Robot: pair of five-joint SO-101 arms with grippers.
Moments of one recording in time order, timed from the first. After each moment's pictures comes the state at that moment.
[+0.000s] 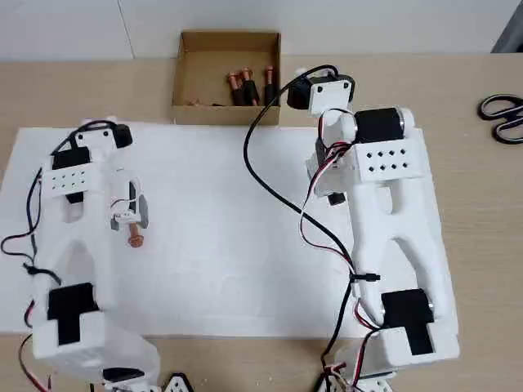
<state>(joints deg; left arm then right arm) -17.1 7.0 13.8 81.8 1.0 -11.2 1.3 -12.1 96.1 9.5</state>
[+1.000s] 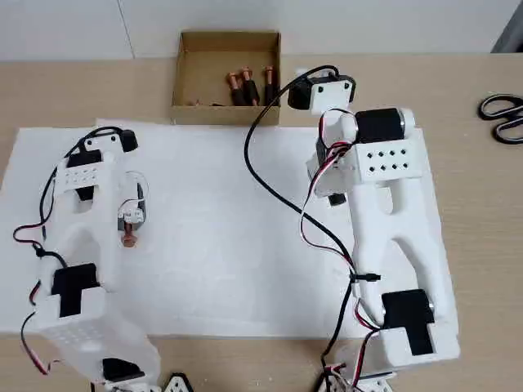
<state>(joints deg) -15.5 14.7 13.1 75.5 3.7 -11.2 1.3 -11.1 96.0 9.5</state>
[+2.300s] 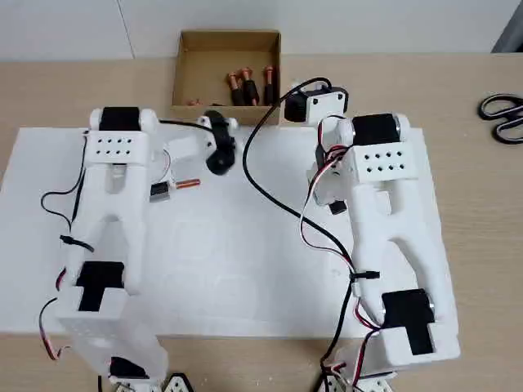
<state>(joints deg) -1.9 15.8 -11.6 96.2 -71.6 -10.8 1.2 -6.8 94.0 13.6</state>
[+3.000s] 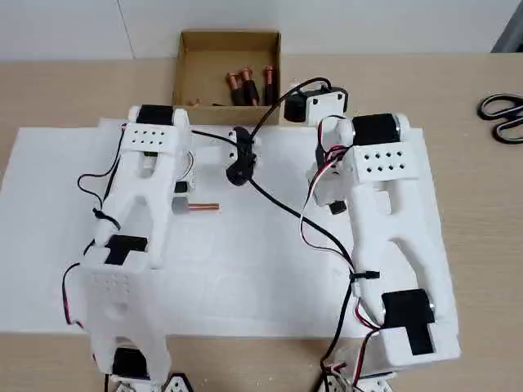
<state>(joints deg) 1.5 33.3 -24.2 95.5 -75.1 -10.8 1.2 -6.8 94.0 13.6</state>
